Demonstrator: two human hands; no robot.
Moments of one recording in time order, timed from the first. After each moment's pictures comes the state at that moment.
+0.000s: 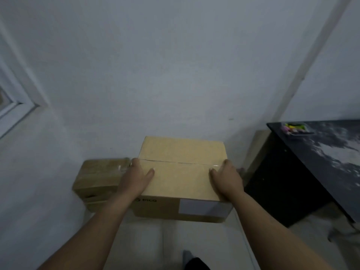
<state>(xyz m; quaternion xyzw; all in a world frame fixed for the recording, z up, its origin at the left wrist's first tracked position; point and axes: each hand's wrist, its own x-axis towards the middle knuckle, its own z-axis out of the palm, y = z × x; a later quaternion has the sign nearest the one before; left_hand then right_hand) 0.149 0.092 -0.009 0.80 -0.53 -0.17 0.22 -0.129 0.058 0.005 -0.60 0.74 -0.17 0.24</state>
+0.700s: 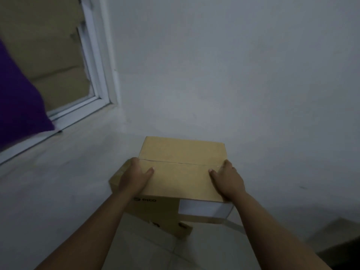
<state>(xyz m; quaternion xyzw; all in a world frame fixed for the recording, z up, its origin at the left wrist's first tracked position) 0.256 0.012 0.012 0.88 -0.31 -0.15 0.33 0.024 -0.147 0.039 -0.79 0.56 -0.10 0.23</state>
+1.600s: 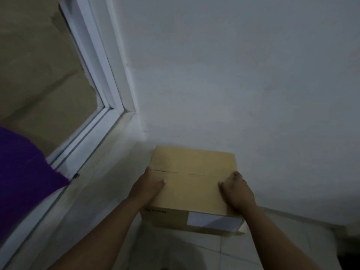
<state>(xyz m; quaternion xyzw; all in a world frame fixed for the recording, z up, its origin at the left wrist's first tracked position) 0.537 -0.040 -0.075 0.85 -0.40 -0.28 0.19 0.270 -0.150 -0.046 -0.69 0.65 -0.04 0.33</state>
